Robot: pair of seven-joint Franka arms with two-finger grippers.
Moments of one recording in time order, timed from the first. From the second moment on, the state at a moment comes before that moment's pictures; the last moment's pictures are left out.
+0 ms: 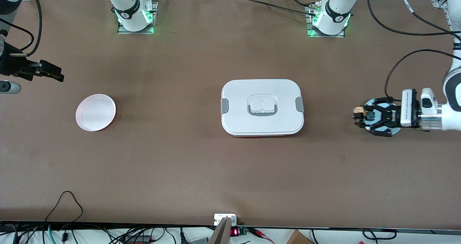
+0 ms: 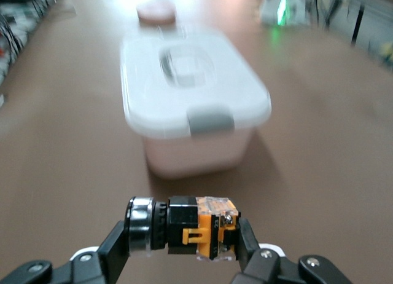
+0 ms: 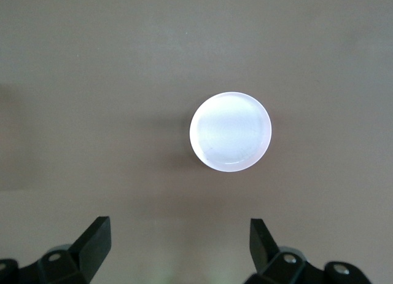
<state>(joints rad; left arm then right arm) 0.45 0.52 -0.30 -1.59 -0.74 1.59 2.09 0.14 0.08 -0.17 -1.56 -0.01 1.54 -0.01</state>
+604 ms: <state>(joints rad) 0.11 0.53 -0.54 -1.59 -1.36 1.87 1.85 0.13 0.09 -0.17 -1.56 0.18 1.52 -0.02</state>
